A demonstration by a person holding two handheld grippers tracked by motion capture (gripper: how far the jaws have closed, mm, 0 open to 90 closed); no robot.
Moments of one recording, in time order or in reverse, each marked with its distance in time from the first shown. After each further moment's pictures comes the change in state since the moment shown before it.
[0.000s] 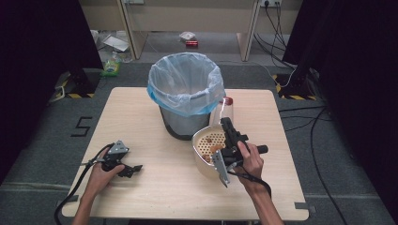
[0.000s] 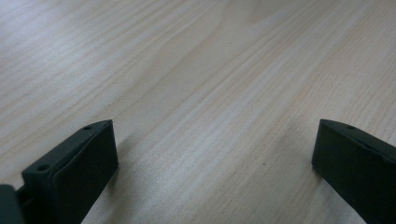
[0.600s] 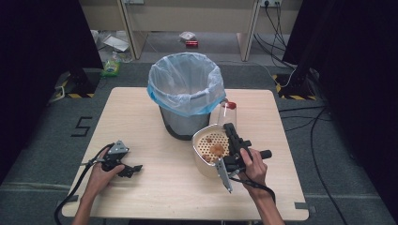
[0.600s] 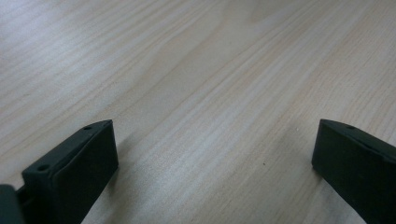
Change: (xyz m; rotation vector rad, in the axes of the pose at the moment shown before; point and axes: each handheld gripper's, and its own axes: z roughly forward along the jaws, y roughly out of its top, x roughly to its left) left arm 0.000 0.000 0.000 0.000 0.000 0.000; right arm 0.011 -0.010 -0.015 -0.005 -0.019 -0.069
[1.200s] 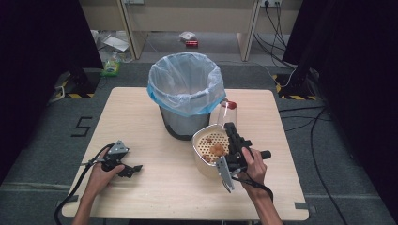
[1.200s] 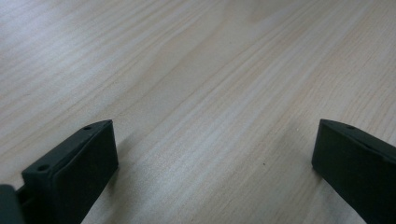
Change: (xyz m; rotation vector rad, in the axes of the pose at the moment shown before) left arm 0.000 0.000 0.000 0.000 0.000 0.000; right arm -0.003 0.000 0.001 0.009 0.001 0.093
